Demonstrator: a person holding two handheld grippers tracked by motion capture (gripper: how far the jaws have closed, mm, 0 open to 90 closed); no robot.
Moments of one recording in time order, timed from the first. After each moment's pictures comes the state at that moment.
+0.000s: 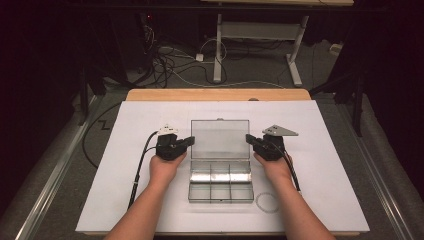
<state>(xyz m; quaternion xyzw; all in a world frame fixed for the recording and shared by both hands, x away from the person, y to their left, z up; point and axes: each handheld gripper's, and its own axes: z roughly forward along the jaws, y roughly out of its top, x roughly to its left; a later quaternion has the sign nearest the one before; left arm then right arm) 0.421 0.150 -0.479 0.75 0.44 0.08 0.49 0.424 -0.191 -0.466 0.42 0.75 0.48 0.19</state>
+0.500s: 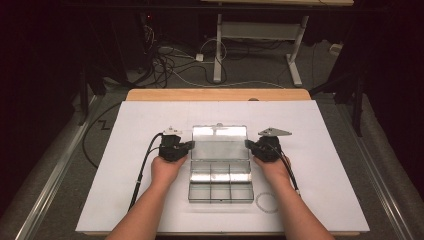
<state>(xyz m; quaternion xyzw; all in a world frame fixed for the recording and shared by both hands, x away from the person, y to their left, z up) 0.427 0.144 -0.489 0.77 0.47 0.07 0.43 0.431 -0.188 -0.482 0.44 0.77 0.43 0.16</state>
